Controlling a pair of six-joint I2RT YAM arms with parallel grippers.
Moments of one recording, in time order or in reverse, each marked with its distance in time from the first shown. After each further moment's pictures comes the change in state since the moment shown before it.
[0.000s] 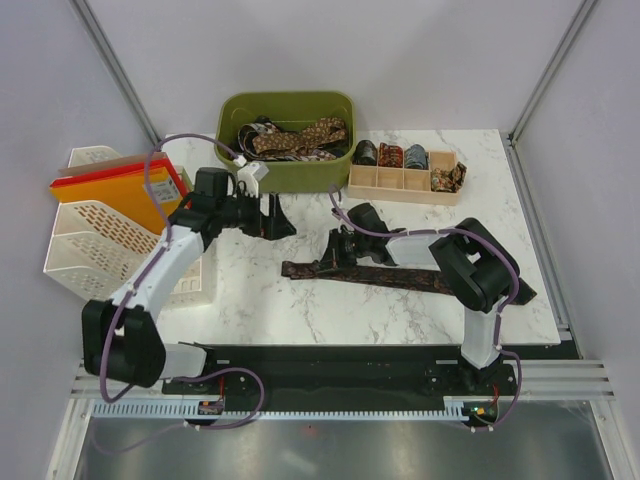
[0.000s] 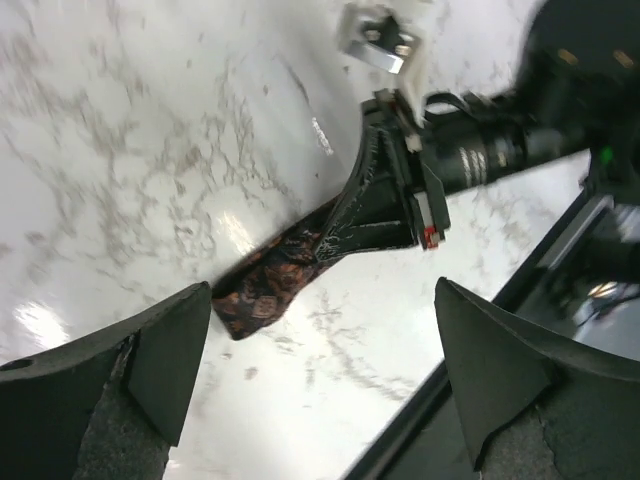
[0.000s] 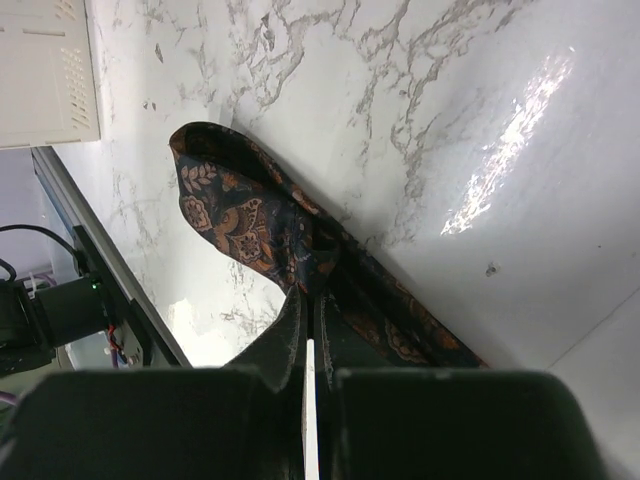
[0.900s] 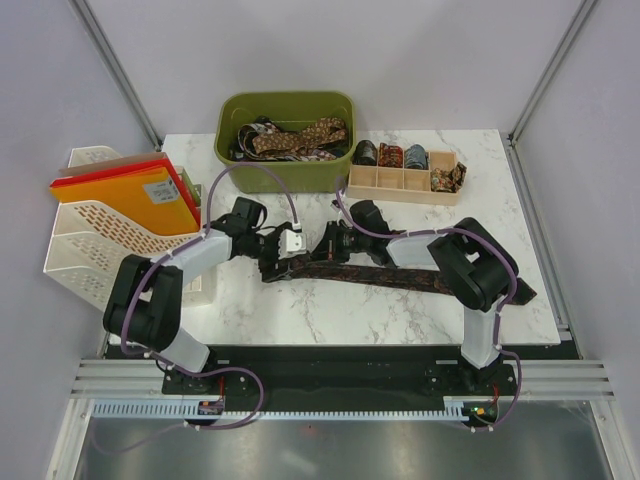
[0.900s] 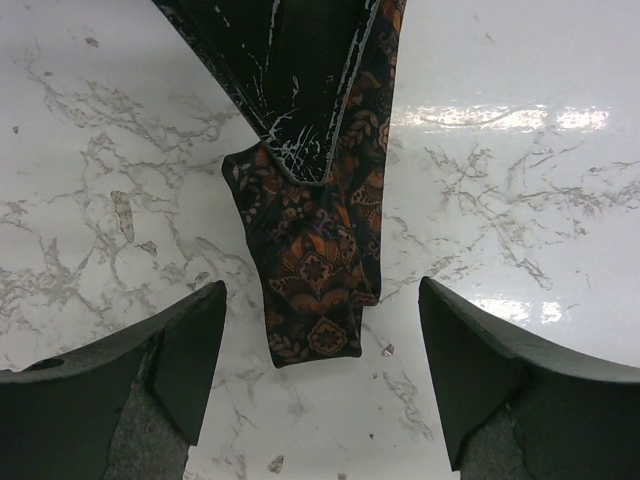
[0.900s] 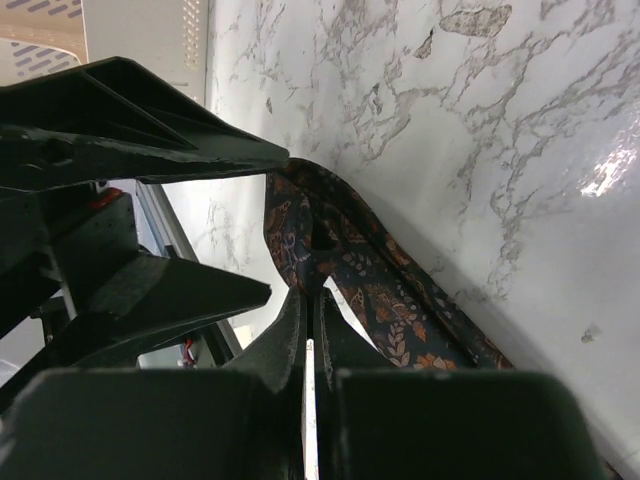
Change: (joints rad) left arm -0.104 0.160 -0.167 -0.014 0.094 1.254; right arm -0.006 0.008 -0.020 0.223 -0.074 0.157
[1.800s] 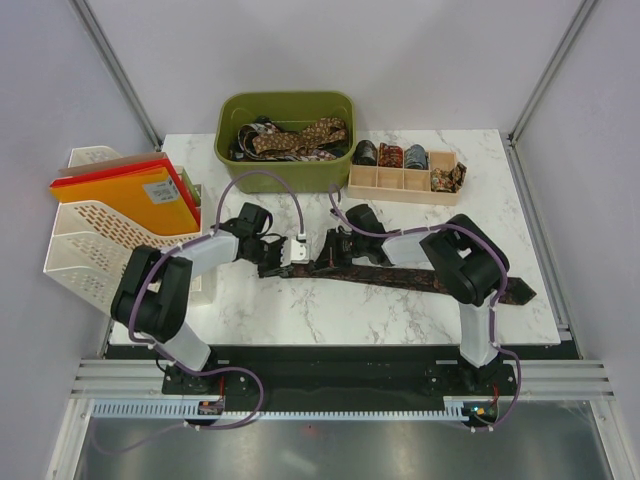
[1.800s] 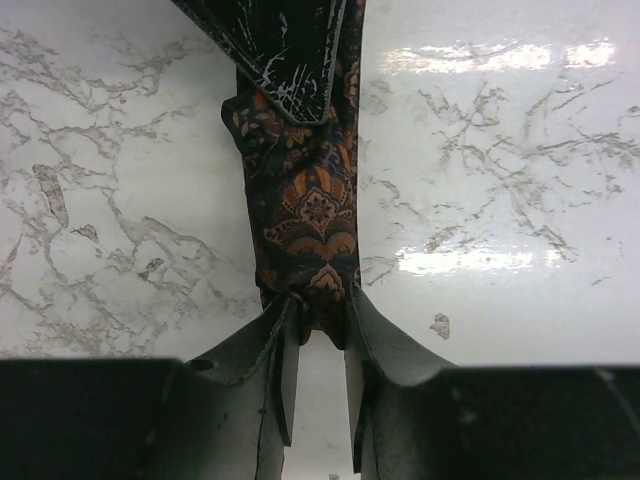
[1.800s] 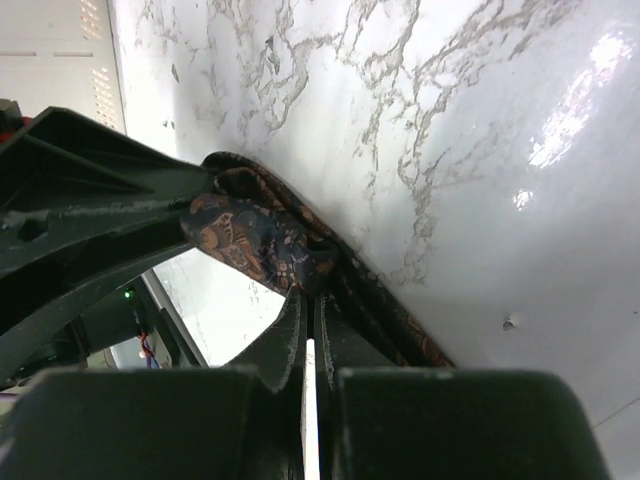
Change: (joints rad) left arm -0.030 0.077 -0.015 0.001 -0.101 0.072; right arm 0.001 0.064 0.035 -0.130 0.018 -0.069
